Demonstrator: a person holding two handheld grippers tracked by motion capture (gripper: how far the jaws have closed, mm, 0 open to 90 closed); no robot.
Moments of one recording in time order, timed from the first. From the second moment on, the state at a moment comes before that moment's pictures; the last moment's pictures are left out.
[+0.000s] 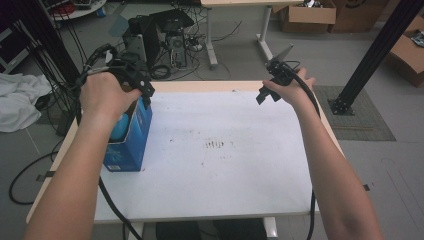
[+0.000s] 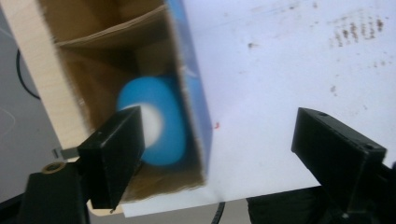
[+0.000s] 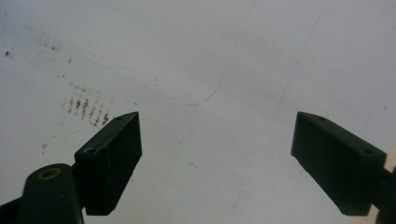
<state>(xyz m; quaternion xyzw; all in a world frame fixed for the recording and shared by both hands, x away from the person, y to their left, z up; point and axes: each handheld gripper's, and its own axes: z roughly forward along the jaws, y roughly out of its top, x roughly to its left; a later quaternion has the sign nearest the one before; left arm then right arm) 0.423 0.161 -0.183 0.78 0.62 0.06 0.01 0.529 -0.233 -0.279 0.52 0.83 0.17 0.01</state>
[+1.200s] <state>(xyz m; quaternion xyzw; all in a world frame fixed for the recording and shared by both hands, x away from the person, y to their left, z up) 0.429 0.047 -0.236 0.84 0.54 0.05 0.01 0.525 -0.248 -0.272 0.53 0.83 0.17 0.01</state>
